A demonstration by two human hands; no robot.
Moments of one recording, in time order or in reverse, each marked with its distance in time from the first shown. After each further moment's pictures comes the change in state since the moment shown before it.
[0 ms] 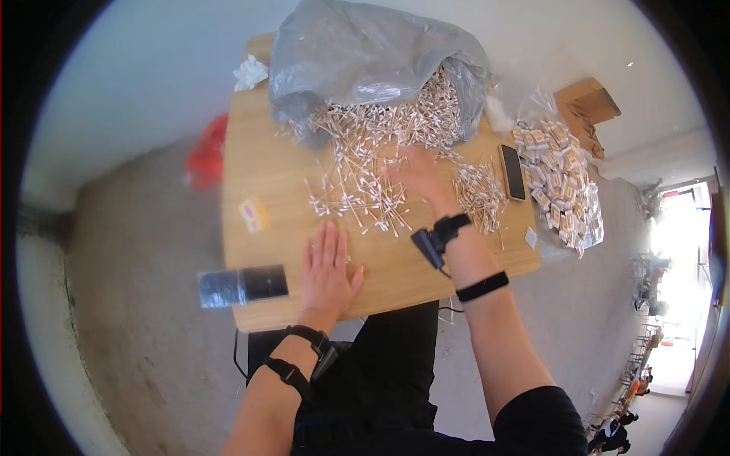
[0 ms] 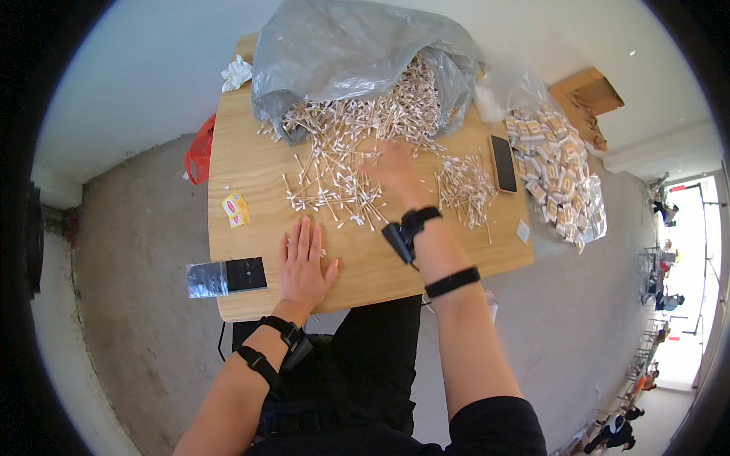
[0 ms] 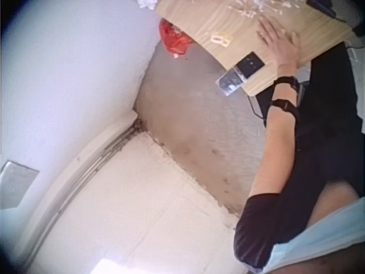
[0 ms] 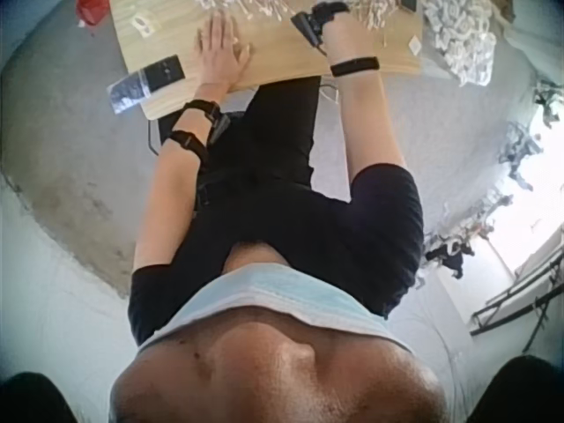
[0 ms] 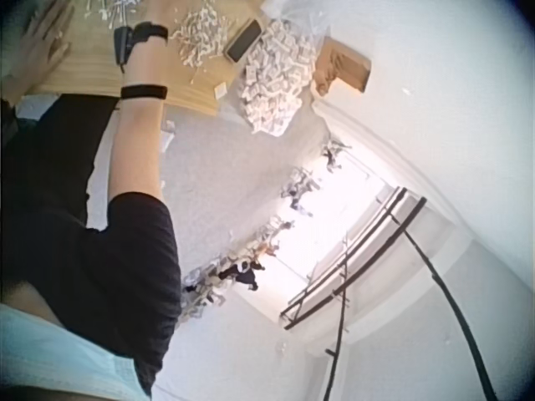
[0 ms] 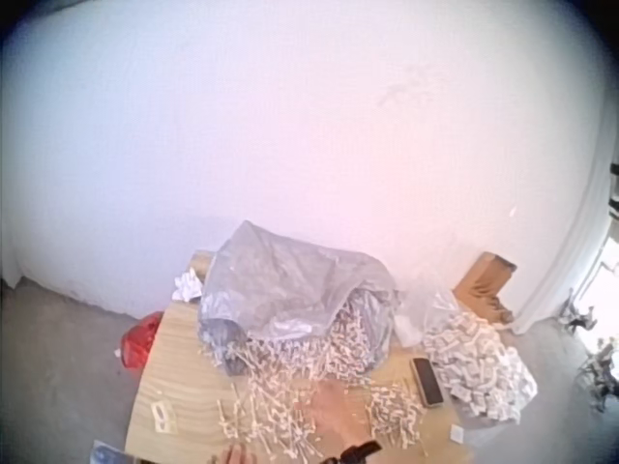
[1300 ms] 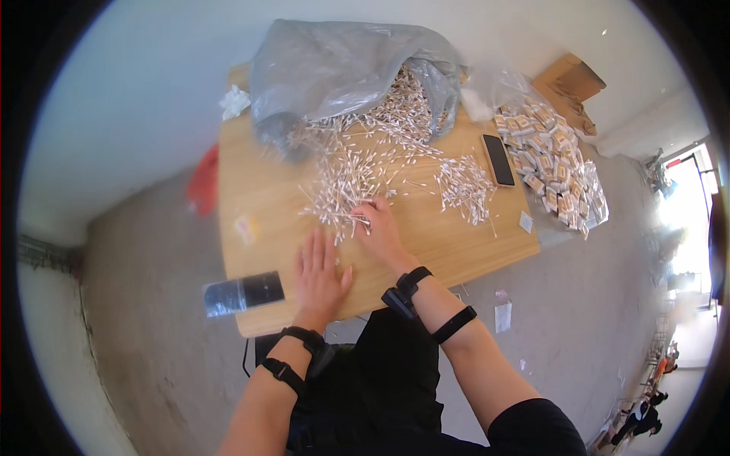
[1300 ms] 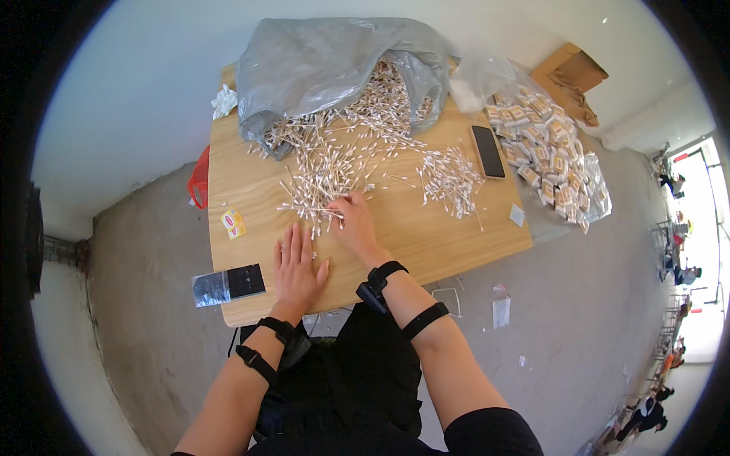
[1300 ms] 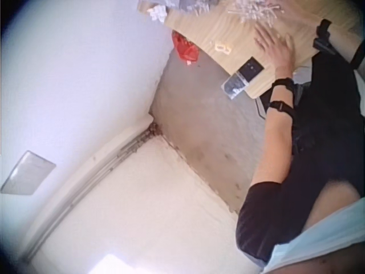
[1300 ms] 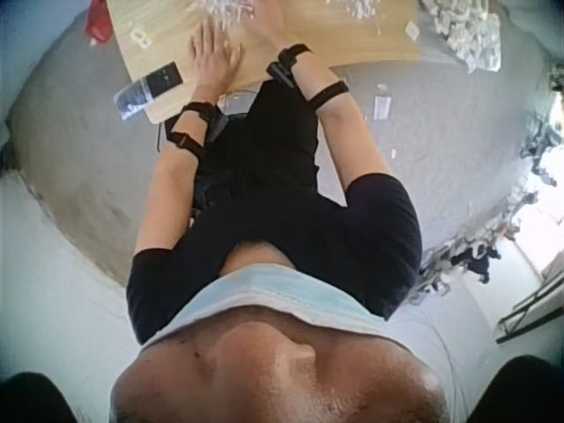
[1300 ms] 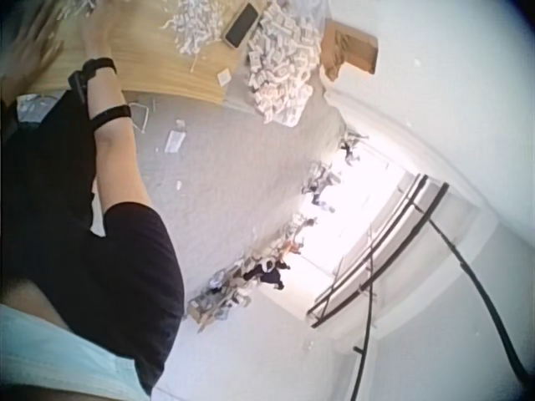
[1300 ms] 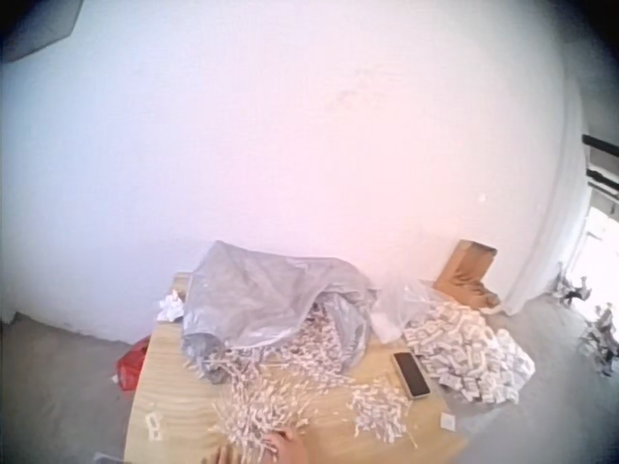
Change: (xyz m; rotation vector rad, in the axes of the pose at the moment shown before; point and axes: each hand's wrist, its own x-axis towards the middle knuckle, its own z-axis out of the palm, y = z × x) left_hand 0.004 0.010 0.001 0.044 0.040 0.035; right_hand -0.105 -0.023 0.062 0.363 0.359 -0.279
